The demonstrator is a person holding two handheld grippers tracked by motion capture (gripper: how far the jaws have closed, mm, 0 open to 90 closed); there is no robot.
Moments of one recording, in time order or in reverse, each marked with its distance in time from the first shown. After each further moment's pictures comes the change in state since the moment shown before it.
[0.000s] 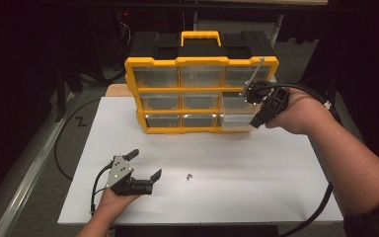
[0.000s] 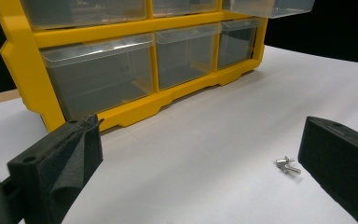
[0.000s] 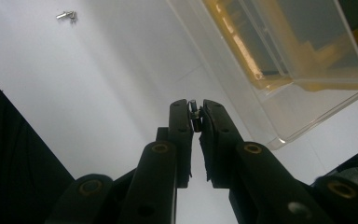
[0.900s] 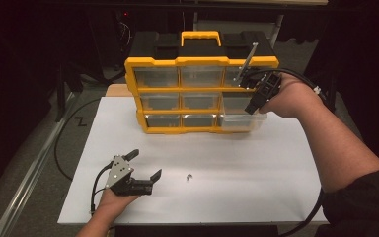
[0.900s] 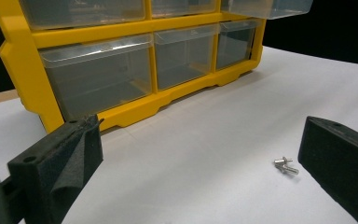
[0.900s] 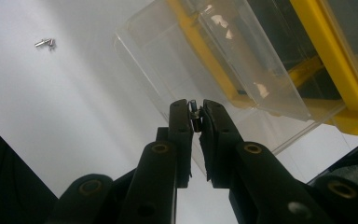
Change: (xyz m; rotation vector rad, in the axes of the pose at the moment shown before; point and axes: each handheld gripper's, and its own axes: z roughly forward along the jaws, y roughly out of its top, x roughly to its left) left arm 0.000 0.000 -0.001 -0.001 -0.005 -0.001; right arm -0.025 0.028 0.001 -0.006 -0.024 0.027
